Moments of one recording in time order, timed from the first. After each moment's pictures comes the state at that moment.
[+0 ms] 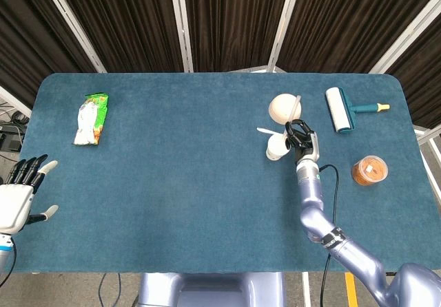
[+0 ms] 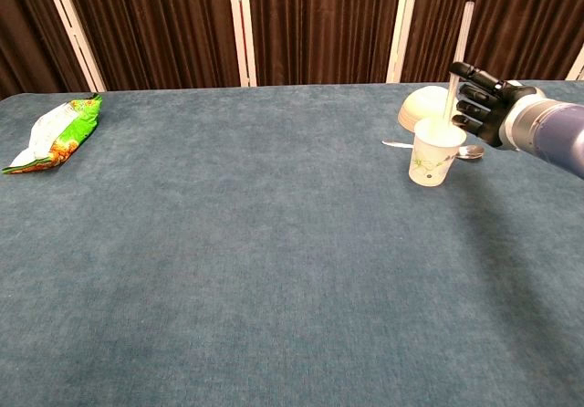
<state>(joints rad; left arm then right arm) -0.18 -1.10 -0.03 -1.58 1.50 1.38 -0.01 0.65 -1.85 0.81 -1.10 -0.64 0.73 0.85</state>
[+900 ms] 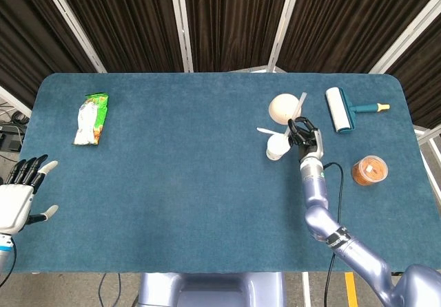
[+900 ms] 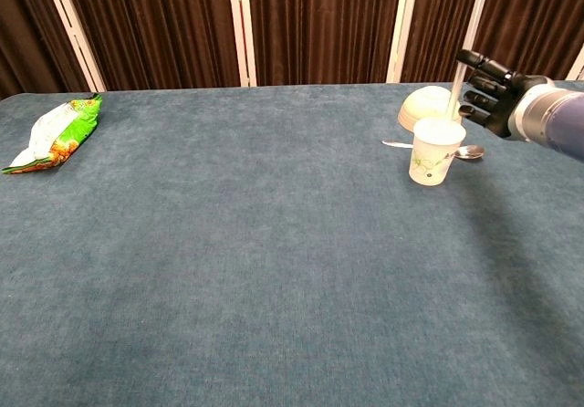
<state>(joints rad) -0.18 -1.10 -0.03 -1.58 1.50 1.38 -0.01 0.64 -1.82 0.83 -1.11 -0.65 0.72 0.87</state>
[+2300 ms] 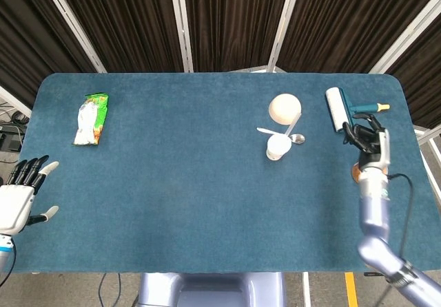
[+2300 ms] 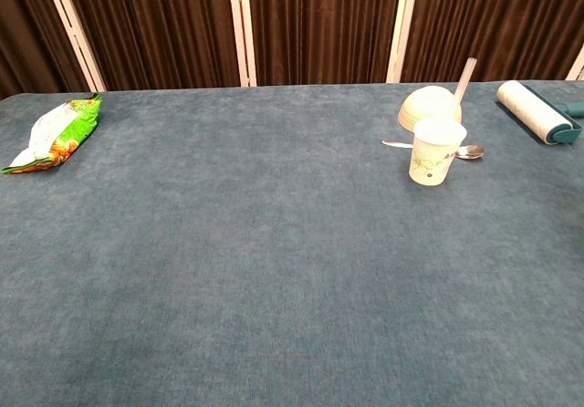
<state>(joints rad) -0.18 -1.09 -0.02 -1.58 1.51 1.39 -0.02 0.30 -1.43 0.78 -1.62 -0.84 0.92 0.76</state>
